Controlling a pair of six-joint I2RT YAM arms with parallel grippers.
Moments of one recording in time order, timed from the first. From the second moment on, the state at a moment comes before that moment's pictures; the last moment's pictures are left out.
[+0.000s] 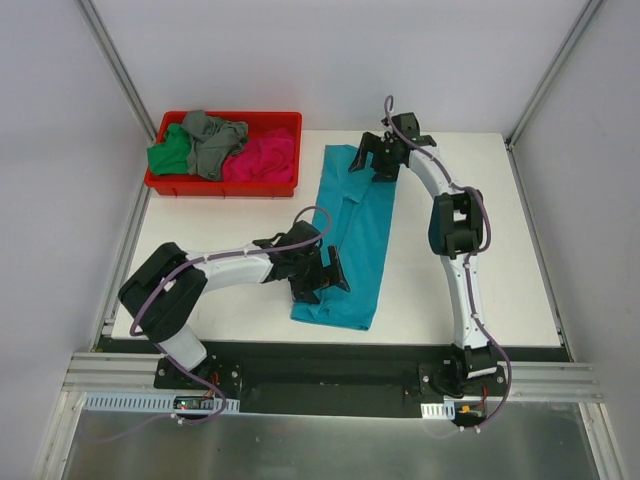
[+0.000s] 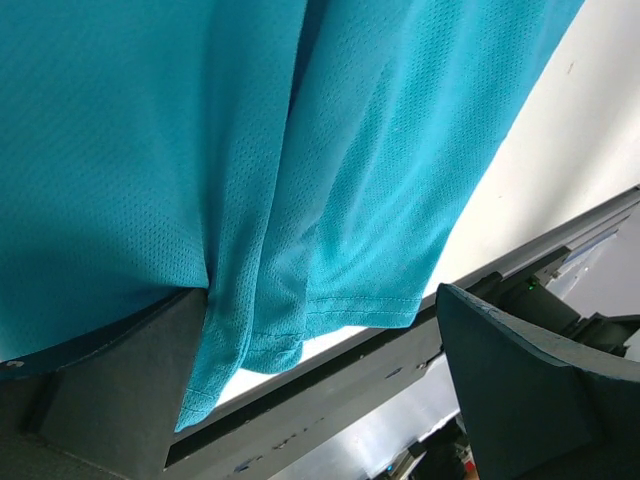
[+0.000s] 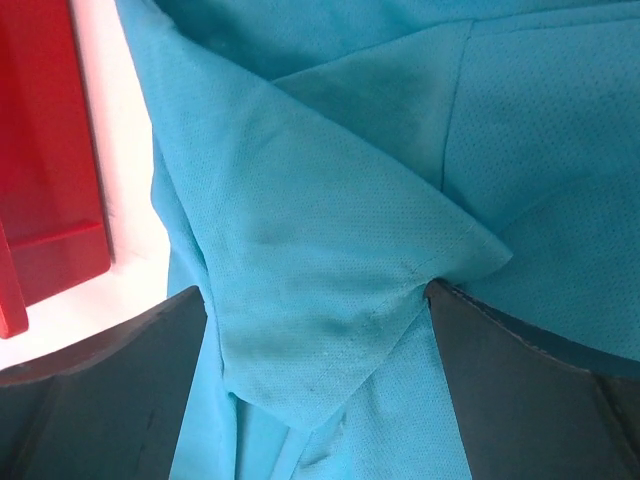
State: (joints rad) left arm -0.77 1.61 0.83 -0.24 0.31 -1.05; right arm 0.23 2.58 2.34 -0.68 -0.41 0.44
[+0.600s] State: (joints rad) left arm -0.80 1.28 0.79 -0.34 0.28 -0.96; right arm 0.26 1.60 1.46 -0.54 -0.44 0.27
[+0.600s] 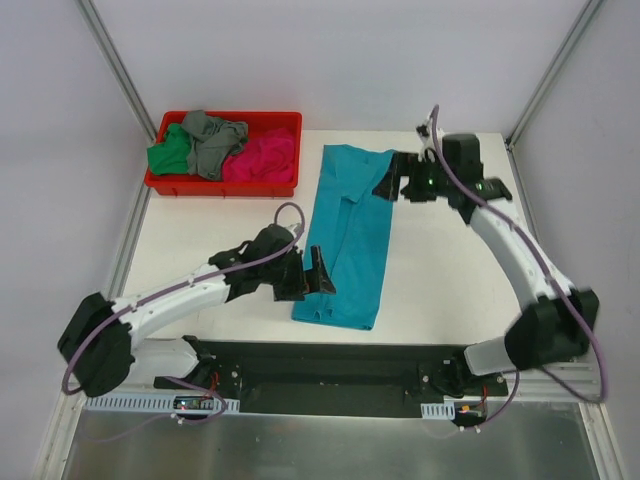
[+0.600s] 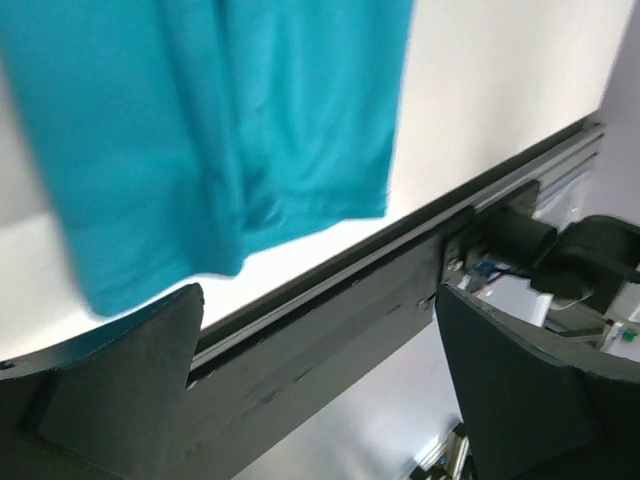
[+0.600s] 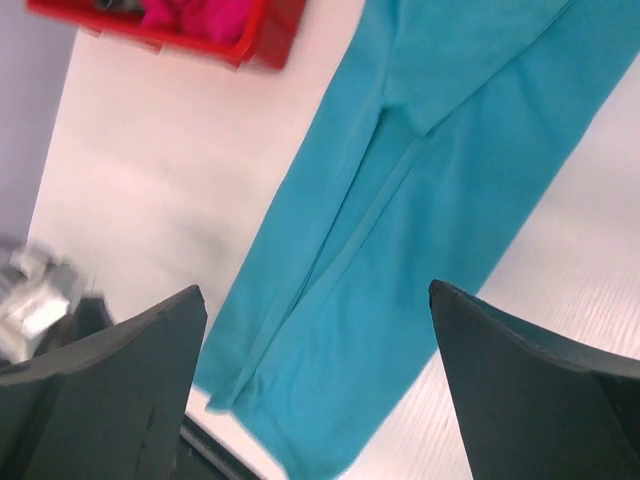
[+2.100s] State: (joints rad) left arm -0.75 1.14 0.38 -0.23 0.20 -0.96; right arm 1.05 1.16 0.52 -0.43 0.02 0.77
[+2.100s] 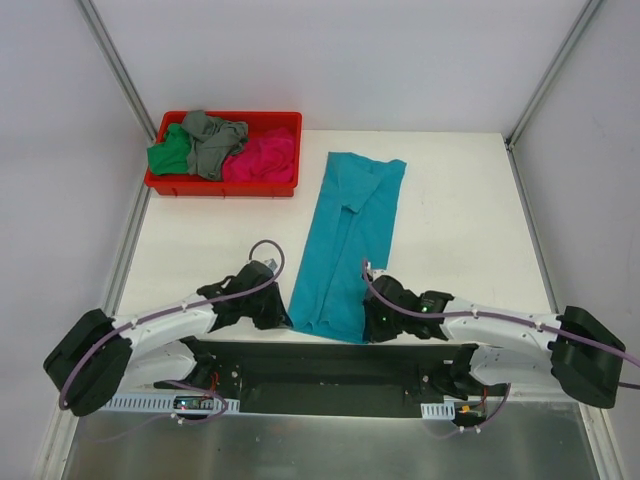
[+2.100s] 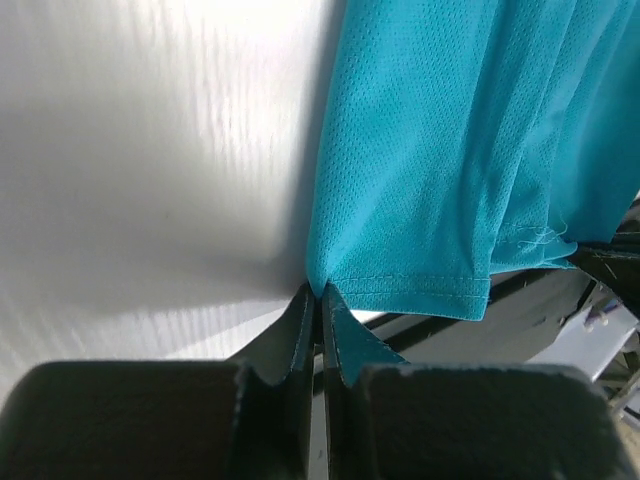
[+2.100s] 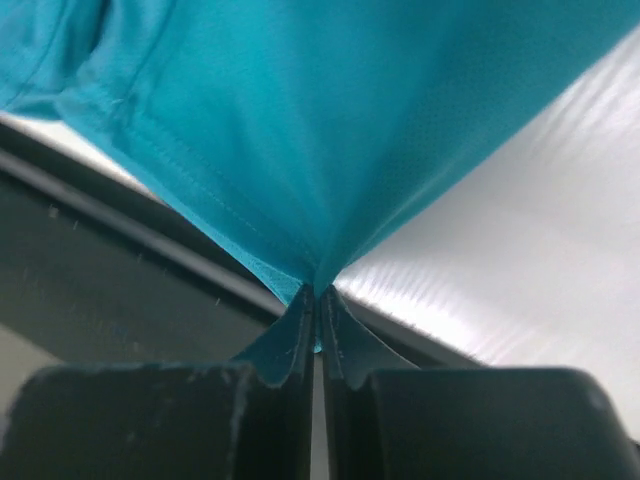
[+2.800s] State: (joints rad) left arm -0.76 0.91 0.52 -0.35 0.23 -0.89; right arm 1.00 0.91 0.53 -0.46 -0.13 0.71
